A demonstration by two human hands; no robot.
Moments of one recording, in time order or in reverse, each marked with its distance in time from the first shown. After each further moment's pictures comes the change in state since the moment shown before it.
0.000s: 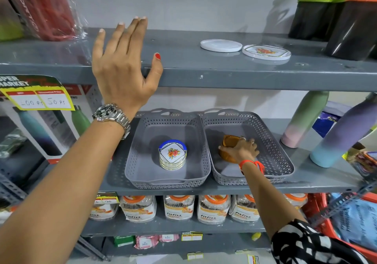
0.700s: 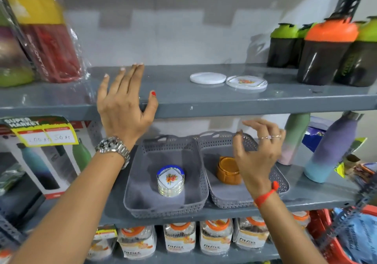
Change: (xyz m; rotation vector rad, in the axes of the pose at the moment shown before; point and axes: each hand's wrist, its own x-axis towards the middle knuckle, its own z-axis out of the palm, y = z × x) left_hand 0.004 0.004 -0.006 -0.031 -0.038 -0.010; right_hand -0.149 -0.031 -0.100 0.695 1.217 -1.062
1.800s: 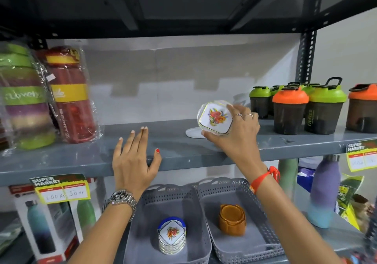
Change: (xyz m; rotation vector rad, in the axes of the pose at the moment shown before) left_hand 0.004 0.007 -0.016 -0.005 -0.169 -0.044; right_hand 0.127 -0.066 0.015 -0.117 -0.389 0.106
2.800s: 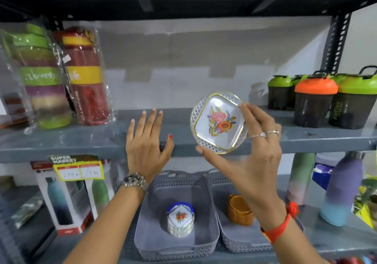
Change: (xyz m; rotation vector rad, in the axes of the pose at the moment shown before) left_hand 0.000 -0.005 0.008 0.023 0.123 0.070; right_hand -0.076 -0.027 -0.017 0.288 0.213 -0.253
